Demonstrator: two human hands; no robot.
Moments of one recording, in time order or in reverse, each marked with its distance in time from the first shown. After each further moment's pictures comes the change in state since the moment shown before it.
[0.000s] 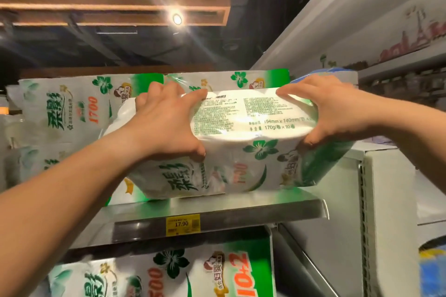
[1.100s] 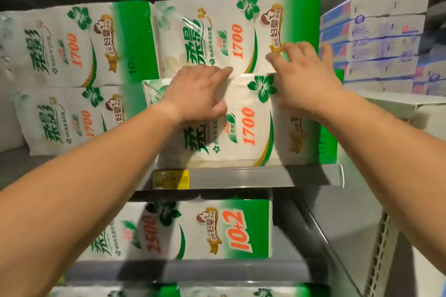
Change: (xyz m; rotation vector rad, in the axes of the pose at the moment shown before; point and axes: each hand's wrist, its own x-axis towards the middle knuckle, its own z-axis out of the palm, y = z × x) left_hand 0.076 0.028 0.146 0.098 0.013 0.223; right_hand 0.082 0.015 0.139 -0.131 0.196 0.051
